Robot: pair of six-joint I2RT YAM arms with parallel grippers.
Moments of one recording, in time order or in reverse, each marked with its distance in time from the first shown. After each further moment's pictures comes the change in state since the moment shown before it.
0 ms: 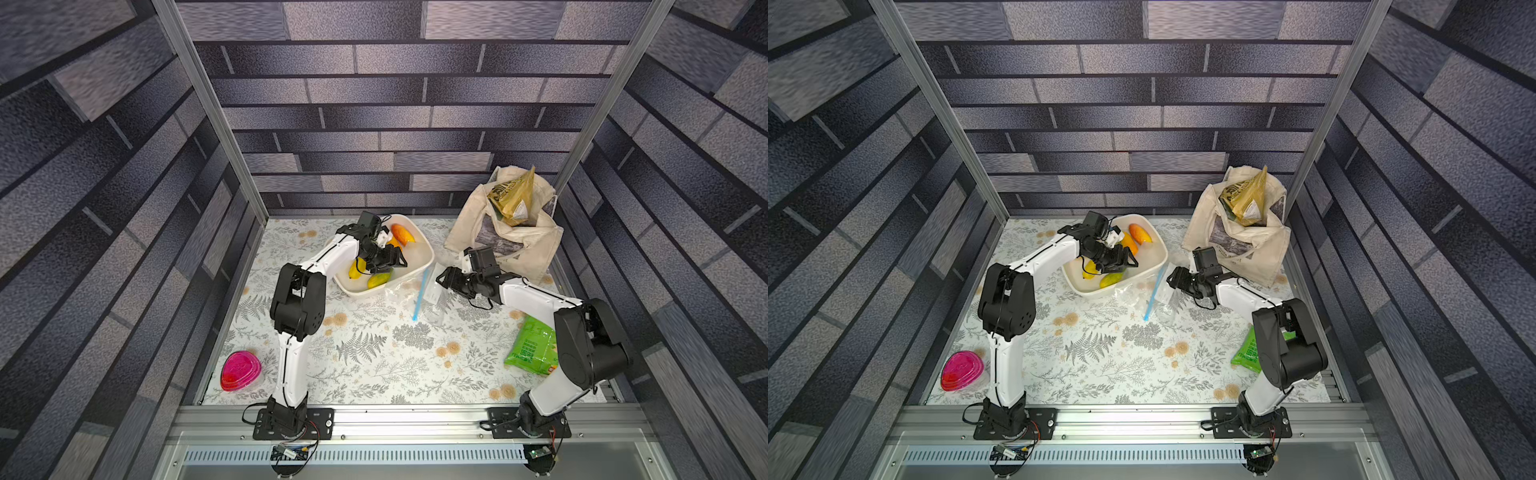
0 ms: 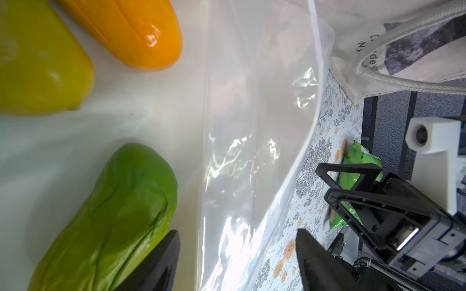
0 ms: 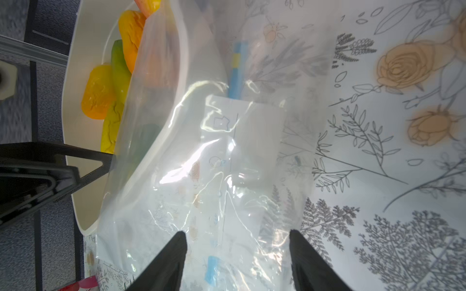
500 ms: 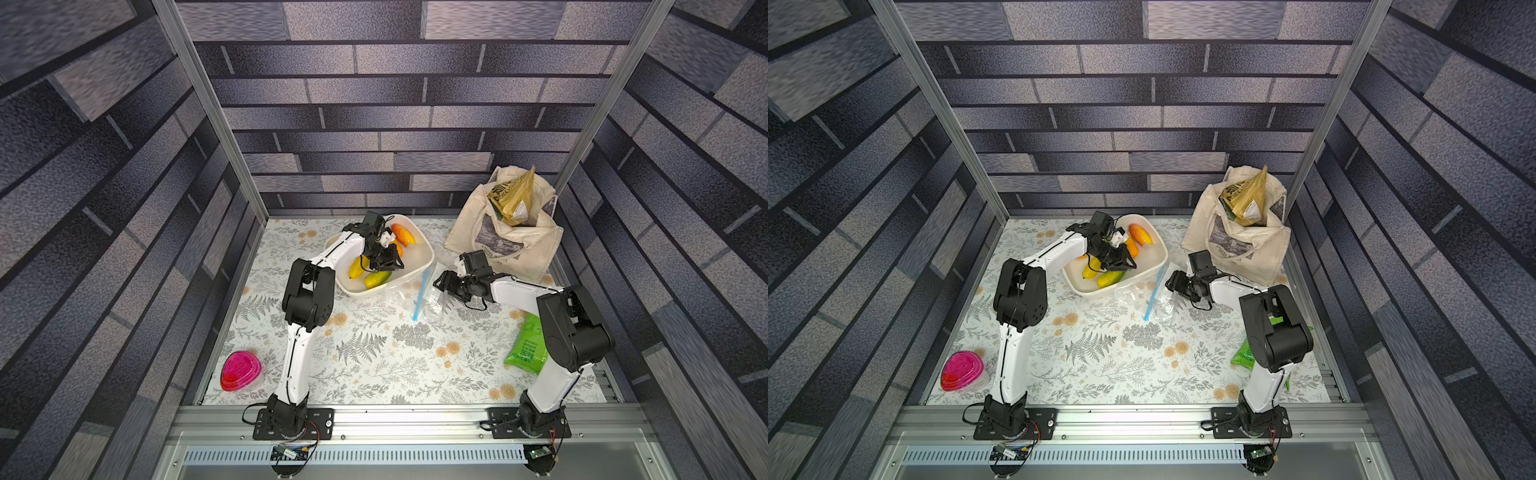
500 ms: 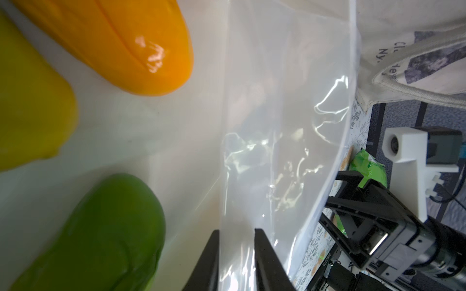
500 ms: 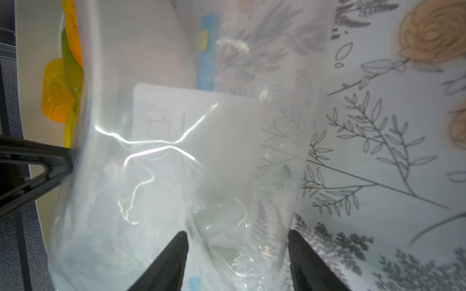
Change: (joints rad) left arm -0.010 0.133 0.134 -0.045 0.037 -0.018; right arm 0.000 0.102 0.011 0.060 -0.018 0.026
